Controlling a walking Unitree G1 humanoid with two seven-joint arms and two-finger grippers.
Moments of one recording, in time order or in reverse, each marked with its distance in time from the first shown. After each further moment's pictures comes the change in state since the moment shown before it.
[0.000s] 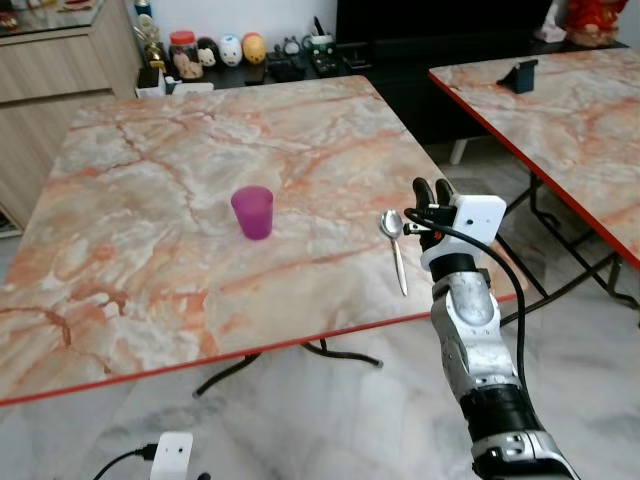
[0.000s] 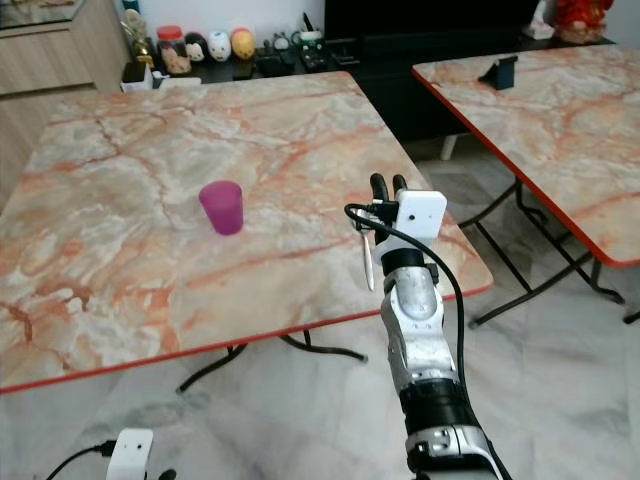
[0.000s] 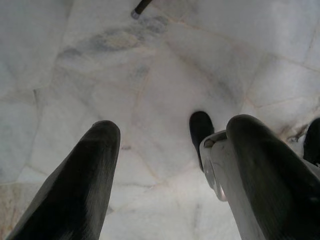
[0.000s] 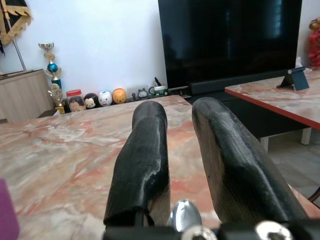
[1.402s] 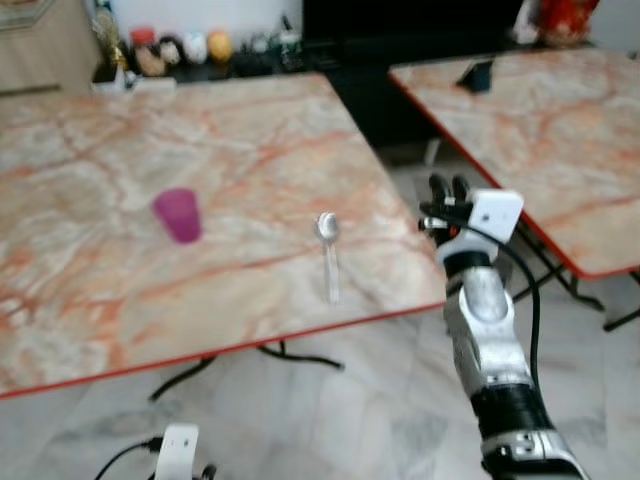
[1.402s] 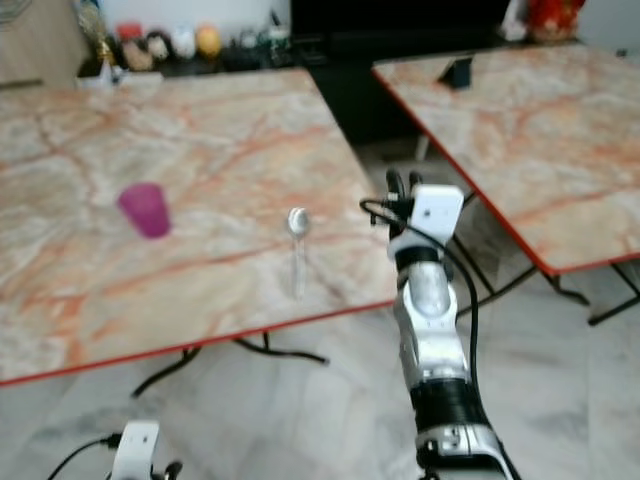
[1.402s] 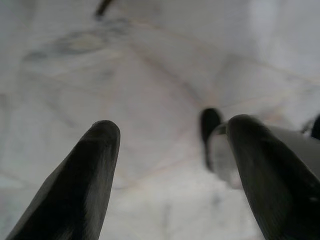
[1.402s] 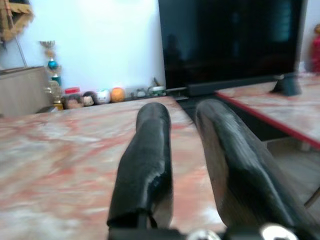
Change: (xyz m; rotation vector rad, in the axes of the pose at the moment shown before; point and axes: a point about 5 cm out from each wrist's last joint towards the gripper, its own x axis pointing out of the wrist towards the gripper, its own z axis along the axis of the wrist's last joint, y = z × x) left arm 0.000 0.006 0.003 0.002 -0.007 0.015; right arm 0.003 0.015 0.004 0.016 -0.007 0.042
